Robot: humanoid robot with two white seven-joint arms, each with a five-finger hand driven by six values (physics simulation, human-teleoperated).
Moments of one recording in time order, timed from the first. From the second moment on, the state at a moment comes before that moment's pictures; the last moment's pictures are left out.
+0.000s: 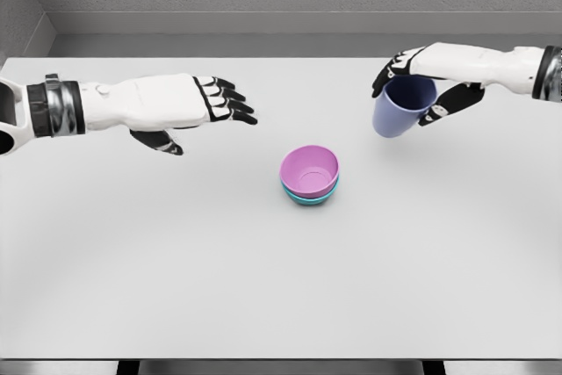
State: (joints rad) left arm -0.70 0.76 -0.60 -1.62 -0.31 -0.61 -0.61; right arm -0.92 -0.87 0.84 -1.40 -0.07 -0.49 0.61
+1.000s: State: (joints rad) left arm -0.26 0.55 0.05 -1.40 -0.31 -0.61 -0.49; right arm -0.95 -0.84 0.84 -1.49 -0.09 -0.49 0.61
